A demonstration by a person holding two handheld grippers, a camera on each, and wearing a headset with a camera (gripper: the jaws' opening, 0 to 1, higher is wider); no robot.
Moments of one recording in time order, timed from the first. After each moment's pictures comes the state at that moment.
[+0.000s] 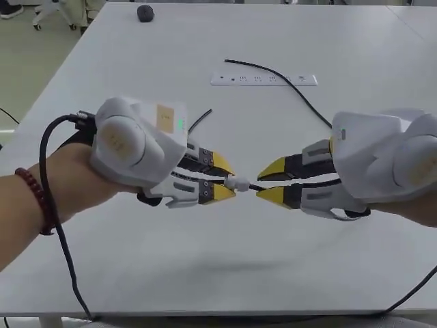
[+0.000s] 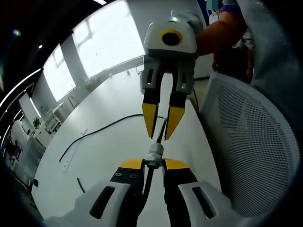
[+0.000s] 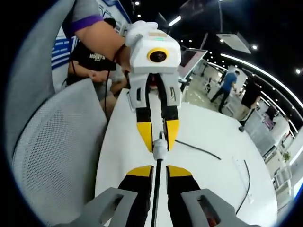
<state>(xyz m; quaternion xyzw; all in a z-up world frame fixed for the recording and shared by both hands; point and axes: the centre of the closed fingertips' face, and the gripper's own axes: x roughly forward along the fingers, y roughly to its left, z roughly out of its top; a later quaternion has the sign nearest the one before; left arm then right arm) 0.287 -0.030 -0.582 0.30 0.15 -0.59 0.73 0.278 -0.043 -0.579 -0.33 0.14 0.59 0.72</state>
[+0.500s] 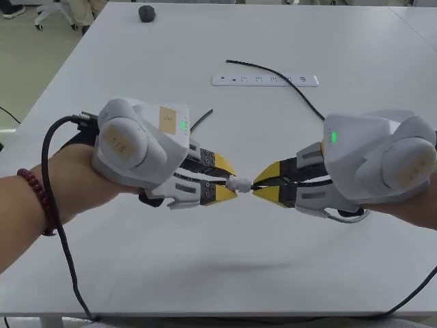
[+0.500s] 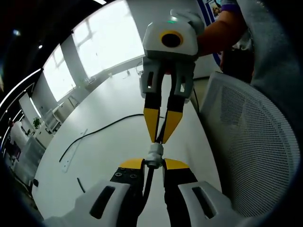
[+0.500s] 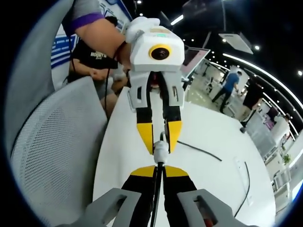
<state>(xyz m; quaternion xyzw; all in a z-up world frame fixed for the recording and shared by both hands) 0.288 -0.029 -0.583 0.30 0.15 -0.59 0.73 0.280 -0.037 -0.583 -0.34 0.14 0.60 0.71</state>
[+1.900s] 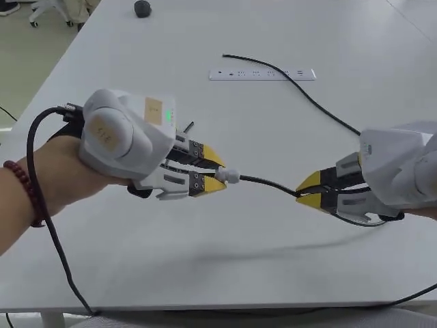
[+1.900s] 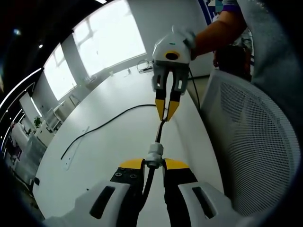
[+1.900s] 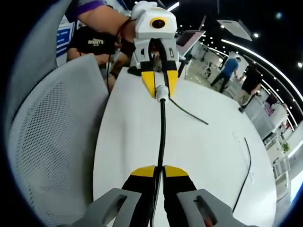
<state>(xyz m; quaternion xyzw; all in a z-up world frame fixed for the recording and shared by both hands) 0.290 -0.020 -0.584 0.30 0.15 -0.59 0.73 0.282 -0.111 -0.624 -0.37 0.20 0.57 0.71</state>
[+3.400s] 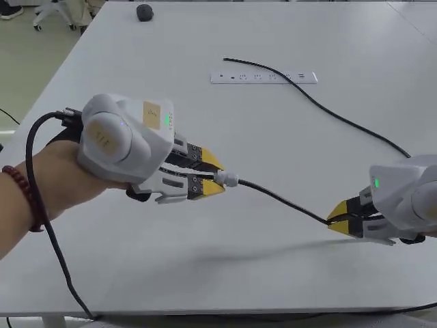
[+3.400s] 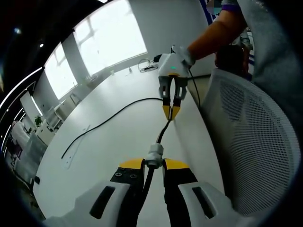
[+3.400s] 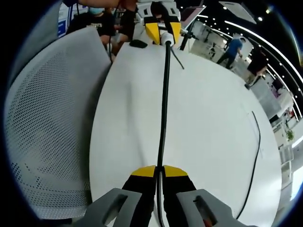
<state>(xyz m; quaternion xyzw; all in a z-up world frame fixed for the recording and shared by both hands) 0.293 -0.016 -0.585 0.31 0.15 -0.59 0.73 0.283 -0.165 -0.682 -0.39 0.29 0.54 0.68</state>
